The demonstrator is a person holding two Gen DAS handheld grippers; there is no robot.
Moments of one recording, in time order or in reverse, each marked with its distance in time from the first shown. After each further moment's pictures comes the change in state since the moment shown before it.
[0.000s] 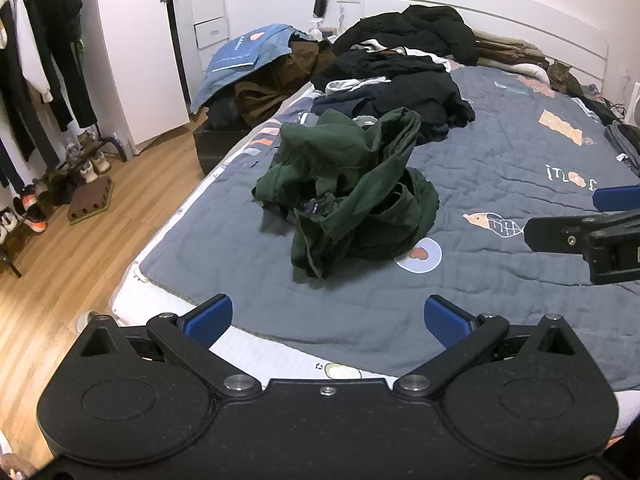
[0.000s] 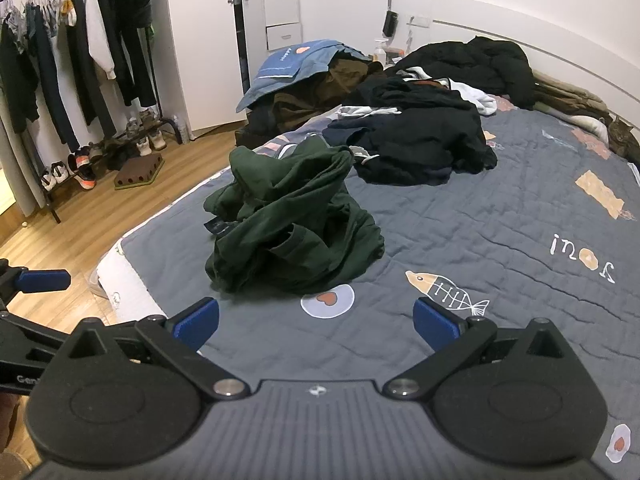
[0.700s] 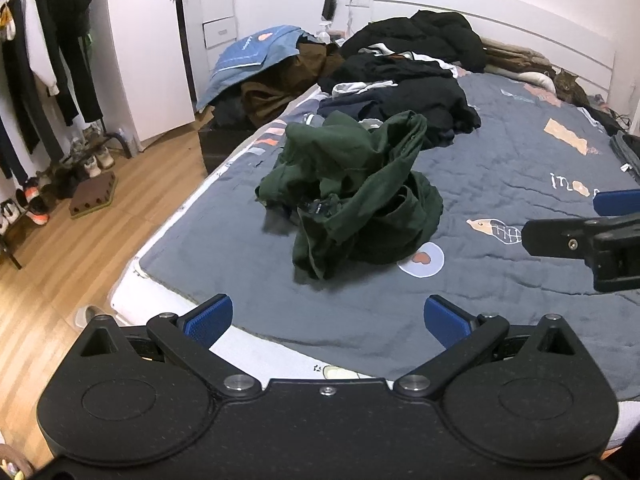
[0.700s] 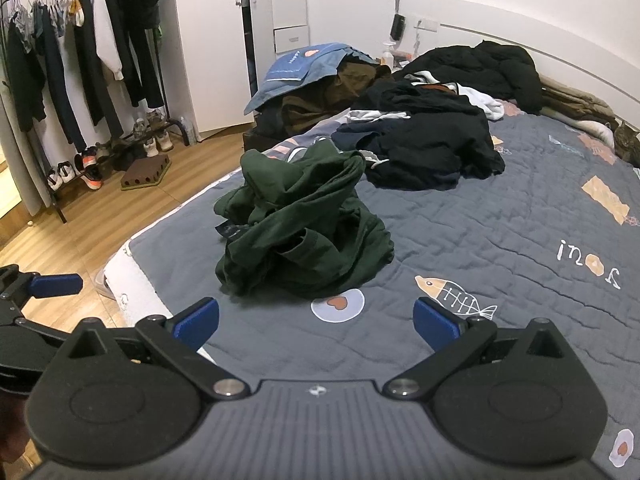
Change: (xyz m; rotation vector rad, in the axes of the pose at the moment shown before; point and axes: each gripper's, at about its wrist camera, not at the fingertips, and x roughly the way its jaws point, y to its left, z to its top) left arm 0.007 0.007 -0.003 -0.069 0.001 0.002; right arm -0.004 0.006 0.005 -0.007 -0.006 0.020
